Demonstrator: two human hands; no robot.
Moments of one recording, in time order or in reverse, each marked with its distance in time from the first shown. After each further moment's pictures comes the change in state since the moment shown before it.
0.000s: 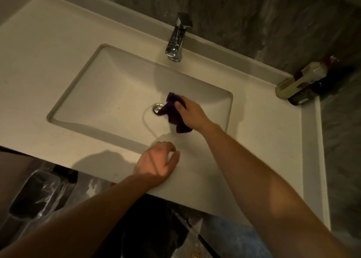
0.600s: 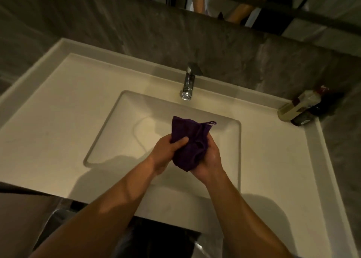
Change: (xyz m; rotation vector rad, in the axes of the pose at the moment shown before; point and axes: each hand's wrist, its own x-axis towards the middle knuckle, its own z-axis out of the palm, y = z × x) left_hand 0.096 0.000 -0.105 -1.030 -0.222 -0.328; right_hand -0.068 -0.100 0.013 1.735 0.048 0.423
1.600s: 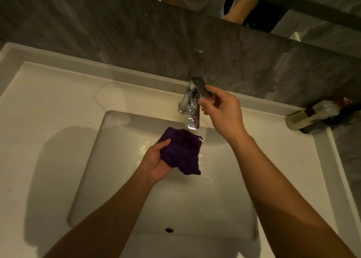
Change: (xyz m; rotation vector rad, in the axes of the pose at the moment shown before) left_hand 0.124 0.016 -0.063 -0.763 -0.076 -0.351; right_hand 0.118 -0.130 0.097 -1.343 0.269 -0.829
